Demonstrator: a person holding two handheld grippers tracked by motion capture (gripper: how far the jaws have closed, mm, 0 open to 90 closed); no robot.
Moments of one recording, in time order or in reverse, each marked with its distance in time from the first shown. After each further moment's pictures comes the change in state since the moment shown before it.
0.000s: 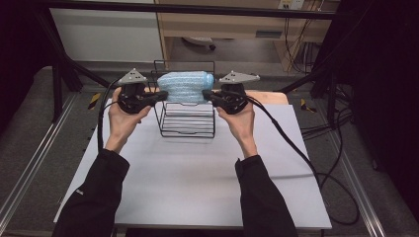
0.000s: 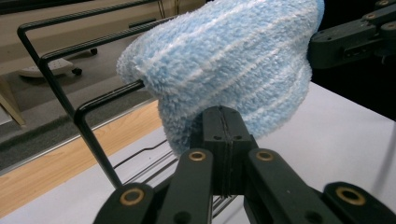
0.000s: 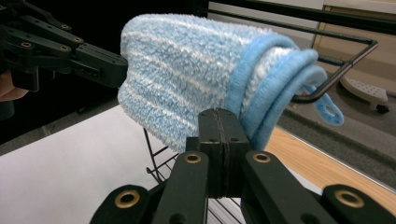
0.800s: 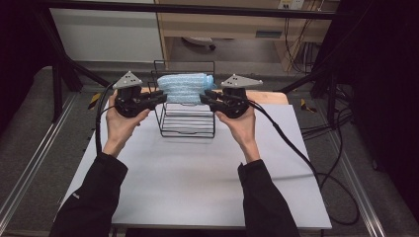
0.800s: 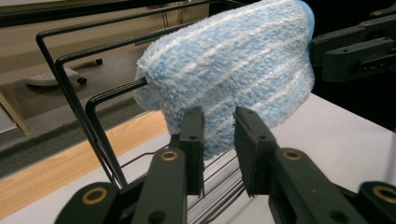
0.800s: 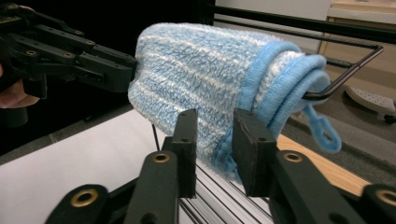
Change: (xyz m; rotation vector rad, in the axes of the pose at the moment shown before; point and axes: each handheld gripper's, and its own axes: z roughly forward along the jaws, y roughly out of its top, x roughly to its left) left arm -0.005 -0.005 -0.015 -0.053 0.012 -0.003; right arm 0.007 -0.004 -0.010 -0.048 0.024 0.001
